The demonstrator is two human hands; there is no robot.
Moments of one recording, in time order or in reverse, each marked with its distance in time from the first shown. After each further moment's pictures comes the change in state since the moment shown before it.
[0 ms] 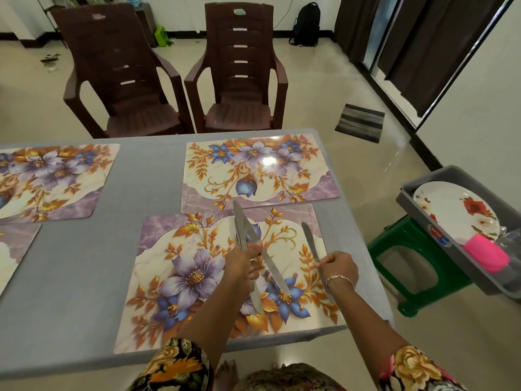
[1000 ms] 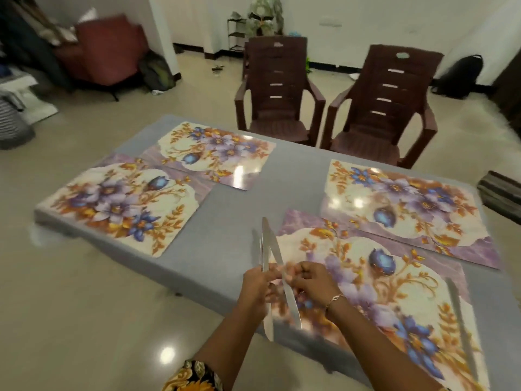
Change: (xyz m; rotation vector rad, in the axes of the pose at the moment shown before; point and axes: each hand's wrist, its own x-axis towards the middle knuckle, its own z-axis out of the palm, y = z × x) left_hand -0.112 0.032 -0.193 -0.182 0.286 0.165; right_hand -0.208 -0.137 0.122 0.163 -0.934 -0.516
